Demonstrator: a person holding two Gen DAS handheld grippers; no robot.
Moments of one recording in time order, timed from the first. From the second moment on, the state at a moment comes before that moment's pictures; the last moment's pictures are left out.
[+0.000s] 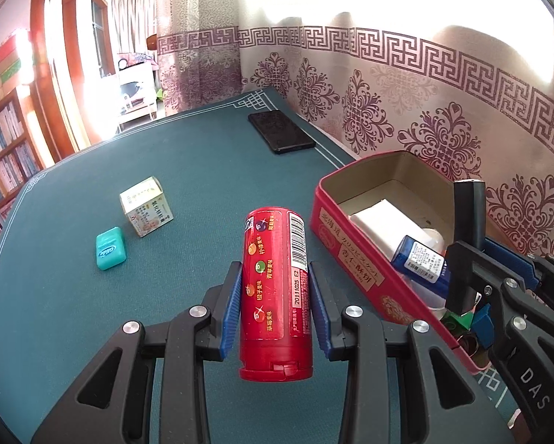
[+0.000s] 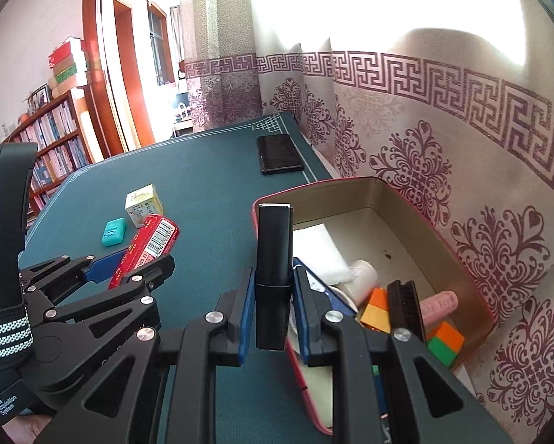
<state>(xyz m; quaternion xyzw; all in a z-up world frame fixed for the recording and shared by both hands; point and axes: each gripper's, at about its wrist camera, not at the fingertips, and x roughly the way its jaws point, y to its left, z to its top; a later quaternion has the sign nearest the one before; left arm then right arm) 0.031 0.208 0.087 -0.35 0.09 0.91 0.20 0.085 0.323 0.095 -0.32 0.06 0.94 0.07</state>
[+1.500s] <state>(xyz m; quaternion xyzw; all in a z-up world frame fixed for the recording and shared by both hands) 0.009 0.310 0.077 -0.41 0.04 0.84 0.34 0.081 0.427 0.059 -0.37 0.14 0.91 0.14</state>
